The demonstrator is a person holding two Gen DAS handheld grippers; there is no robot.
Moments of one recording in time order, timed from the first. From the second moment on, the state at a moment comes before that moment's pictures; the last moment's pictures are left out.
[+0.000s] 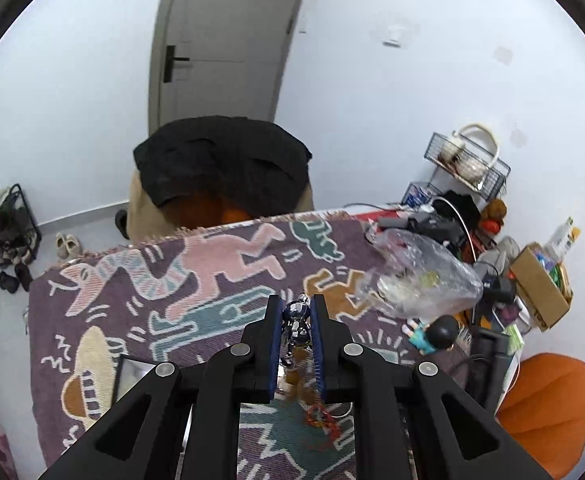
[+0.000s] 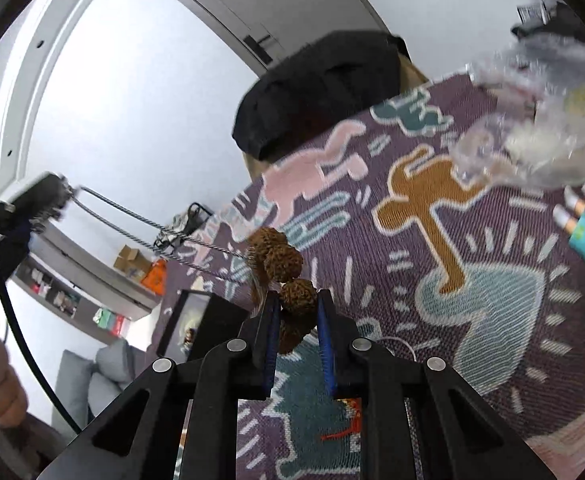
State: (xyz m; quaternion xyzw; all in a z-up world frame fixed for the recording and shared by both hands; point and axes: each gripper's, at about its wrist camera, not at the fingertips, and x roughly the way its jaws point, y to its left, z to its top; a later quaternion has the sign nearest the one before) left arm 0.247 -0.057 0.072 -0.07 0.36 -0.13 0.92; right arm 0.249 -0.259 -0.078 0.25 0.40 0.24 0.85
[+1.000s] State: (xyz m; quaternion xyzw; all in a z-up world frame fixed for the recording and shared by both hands) left arm 0.186 0.126 0.111 -0.15 0.28 0.01 0.95; right arm 0.233 -0.228 -0.006 0.20 0.35 0.24 0.88
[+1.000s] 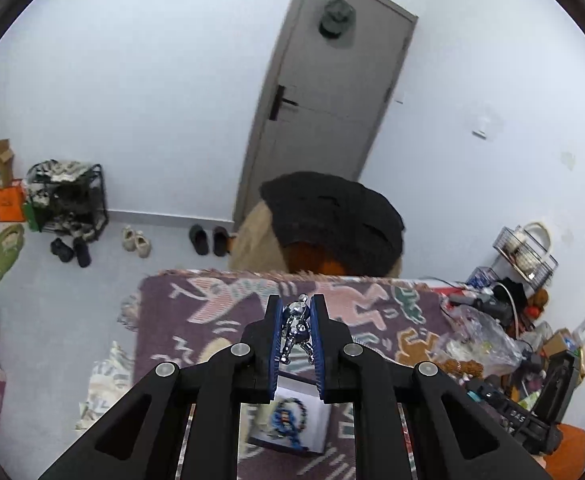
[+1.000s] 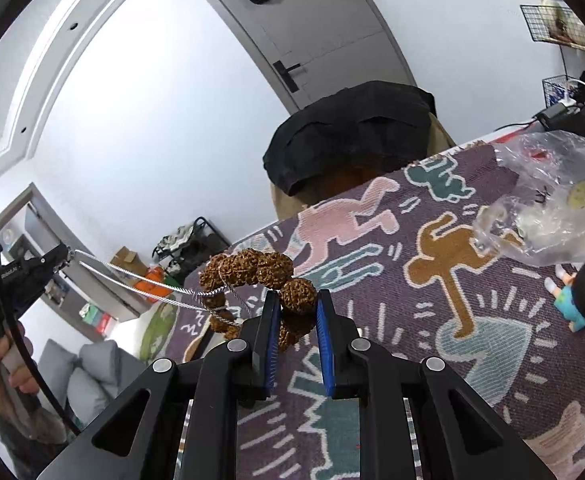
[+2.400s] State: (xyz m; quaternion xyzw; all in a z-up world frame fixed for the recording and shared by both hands) left arm 0.218 0.105 -0.038 -0.19 0.42 -0.11 0.88; right arm 0.230 -0.092 0.025 0.10 0.35 0.32 0.87
